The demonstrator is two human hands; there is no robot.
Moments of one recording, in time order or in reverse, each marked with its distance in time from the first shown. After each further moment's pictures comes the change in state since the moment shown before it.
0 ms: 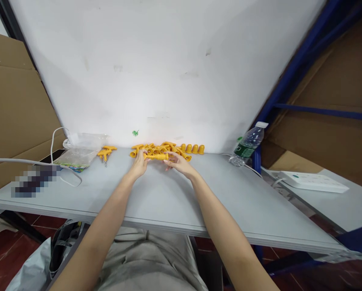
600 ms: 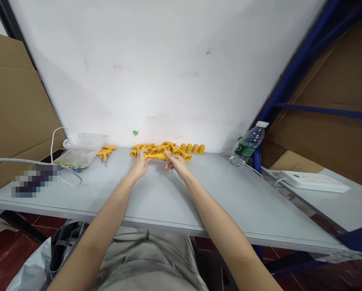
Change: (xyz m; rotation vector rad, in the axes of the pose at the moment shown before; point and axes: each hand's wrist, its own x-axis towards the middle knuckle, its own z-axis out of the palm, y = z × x) left_hand -0.003 0.004 0.002 -0.009 0.007 0.013; right_hand -0.004 -0.011 0.017 0.212 0.128 0.114
